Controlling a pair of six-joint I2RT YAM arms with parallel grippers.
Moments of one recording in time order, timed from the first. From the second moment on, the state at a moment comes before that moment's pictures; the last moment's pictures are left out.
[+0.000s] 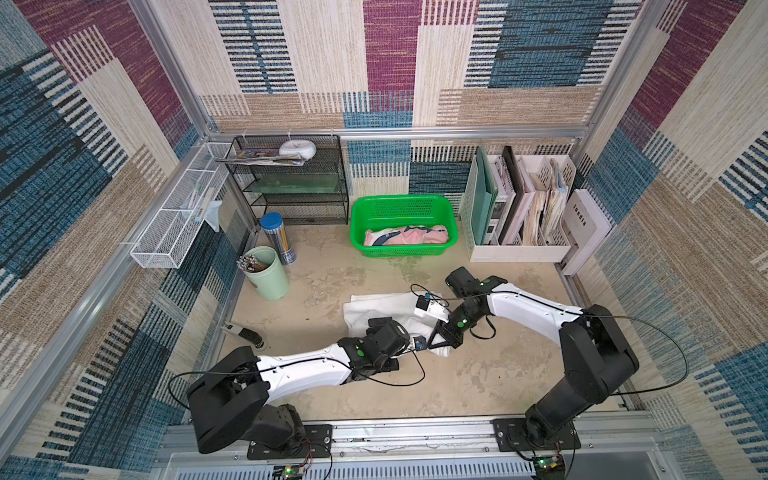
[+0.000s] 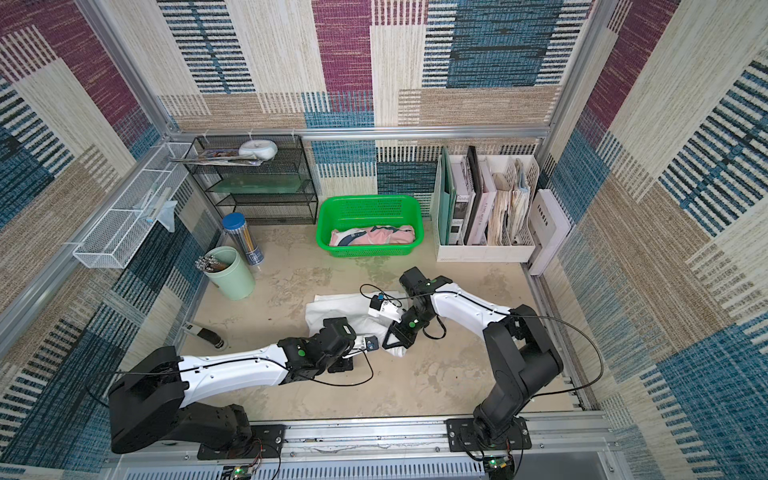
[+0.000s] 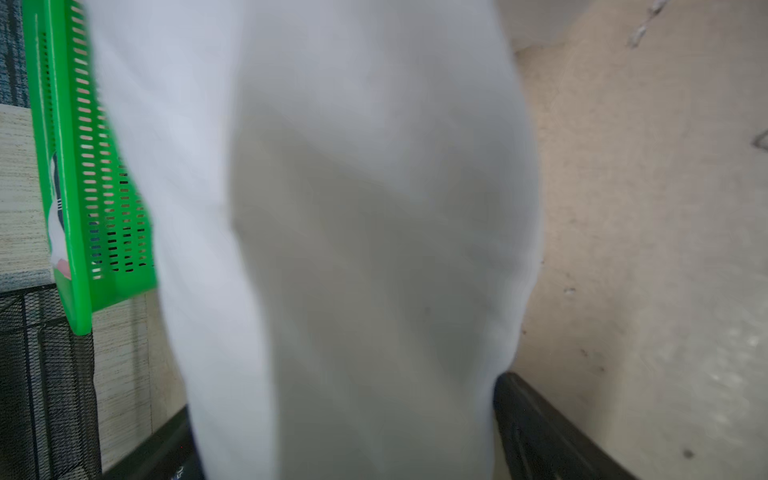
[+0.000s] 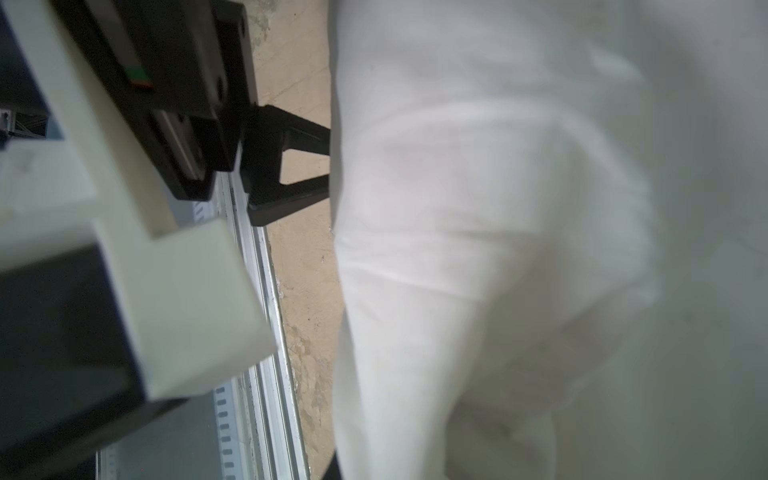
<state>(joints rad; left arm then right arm) -0.99 1.45 0.69 -0.18 -0.41 0.66 0.56 1.64 1.04 -0.83 -0.76 -0.51</state>
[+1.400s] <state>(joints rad) -0.67 2.11 1.52 -1.22 0.60 0.59 0.91 1.06 0.53 -0.23 0.02 -0.79</state>
